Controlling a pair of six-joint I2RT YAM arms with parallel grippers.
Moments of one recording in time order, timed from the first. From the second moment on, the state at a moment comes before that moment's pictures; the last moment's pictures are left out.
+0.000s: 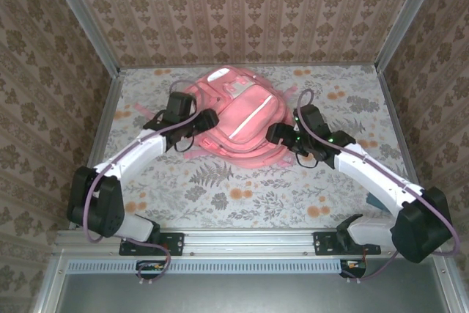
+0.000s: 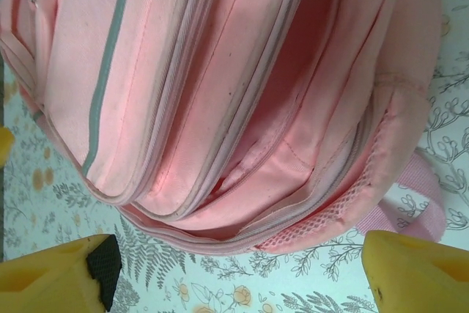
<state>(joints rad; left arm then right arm) -0.44 1.42 0.95 -0.31 0.16 -0.73 0.49 1.26 0.92 -0.48 -0.08 0.80</state>
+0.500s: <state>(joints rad) -0.39 1.53 0.86 -0.11 0.16 -0.89 0.57 1.33 0.95 -0.47 -0.08 0.81</state>
